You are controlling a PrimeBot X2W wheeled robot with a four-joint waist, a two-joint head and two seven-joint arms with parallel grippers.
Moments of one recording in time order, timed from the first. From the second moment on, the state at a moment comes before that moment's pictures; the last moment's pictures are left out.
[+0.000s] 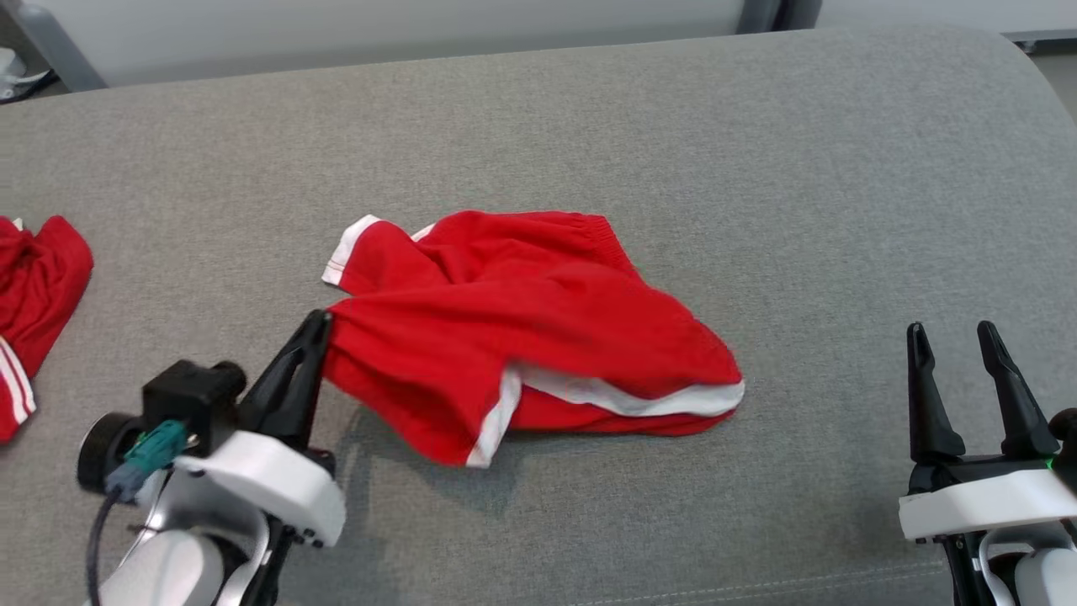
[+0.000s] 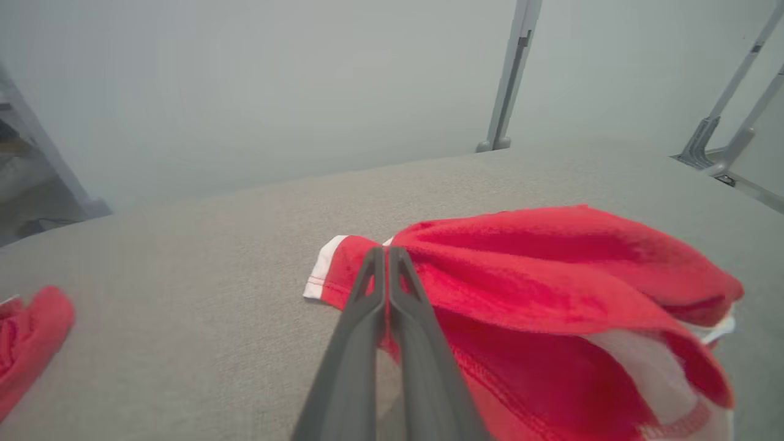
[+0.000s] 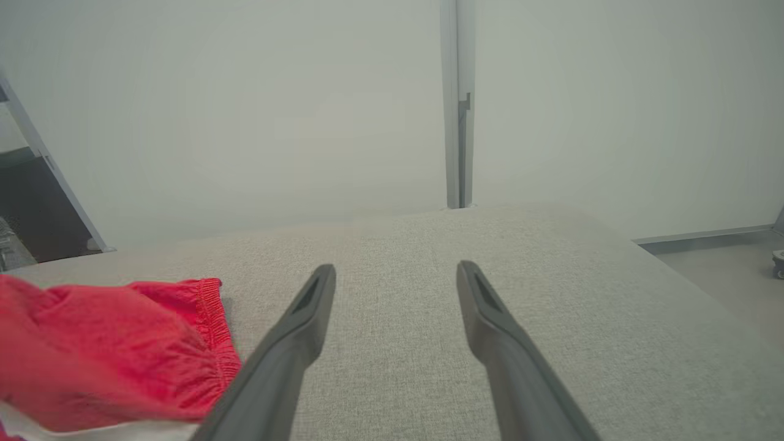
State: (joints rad) left arm -0.25 0.53 -0.54 -0.14 -0.62 0.32 0.02; right arm -0.10 -0.11 -0.03 0.12 0.28 0.12 -0.23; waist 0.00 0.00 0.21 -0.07
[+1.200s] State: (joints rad) left arm -0.29 0.43 -0.38 0.34 -0.78 0.17 -0.24; right arm -0.11 -0.14 0.00 0.12 0.29 0.12 -0.20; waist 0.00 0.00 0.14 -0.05
